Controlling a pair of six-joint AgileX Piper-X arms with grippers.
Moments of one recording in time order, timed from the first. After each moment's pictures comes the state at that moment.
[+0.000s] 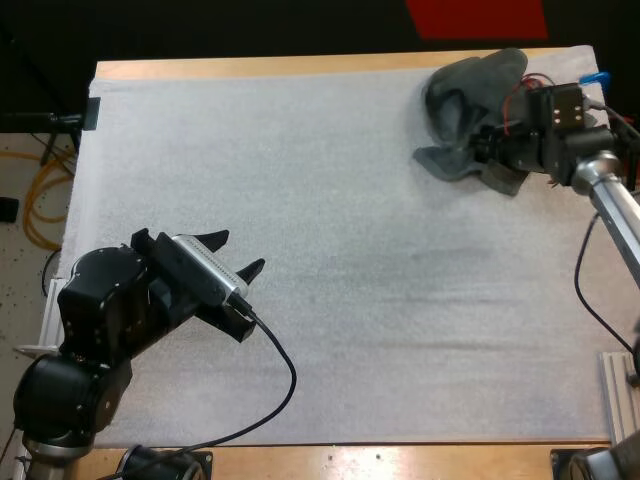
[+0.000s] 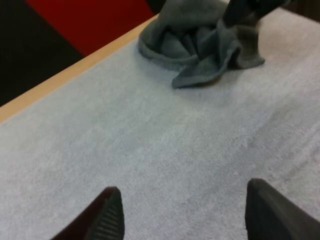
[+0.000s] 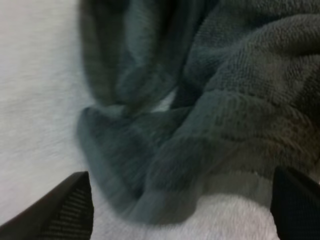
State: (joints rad) left arm -0.27 0.70 -0.93 0.85 0.36 -1.51; right arm 0.15 1.79 -1.34 0.61 -0.08 -1.55
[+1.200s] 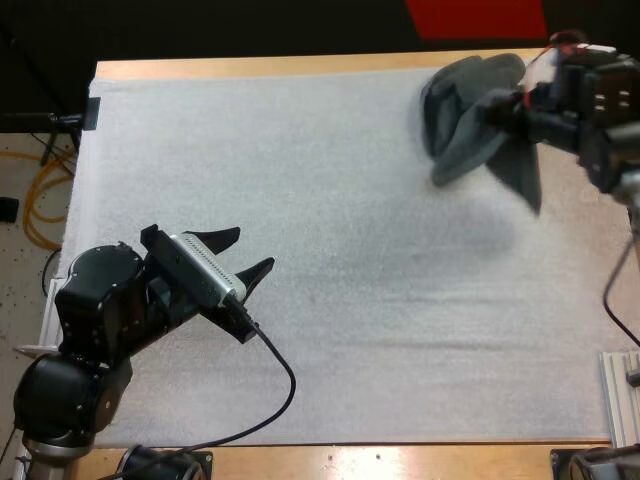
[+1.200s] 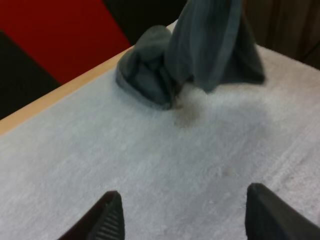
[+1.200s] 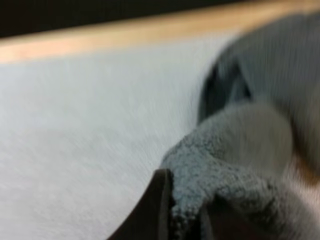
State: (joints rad) left arm -0.27 0.70 -0.93 0.80 0.45 -1.54; right arm 0.16 1.52 -1.39 0.65 -0.22 -1.65
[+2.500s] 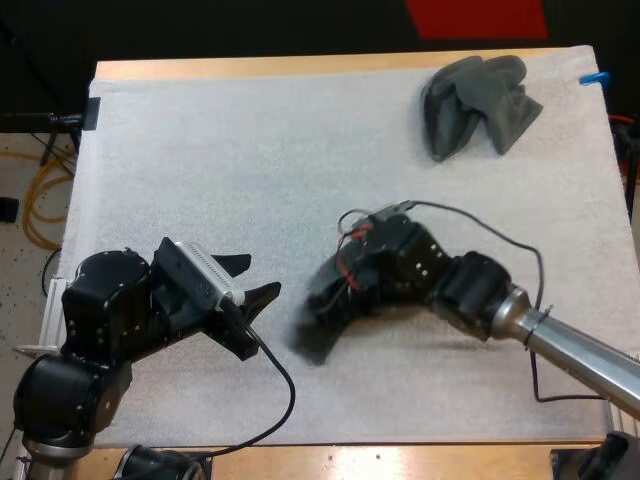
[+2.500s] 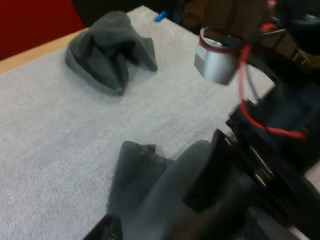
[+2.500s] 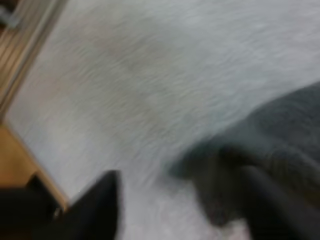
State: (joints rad) left arm -0.27 0.70 -0.93 0.92 0.54 -1.62; right arm 0.88 1.43 -1.10 0.61 -0.29 -1.46
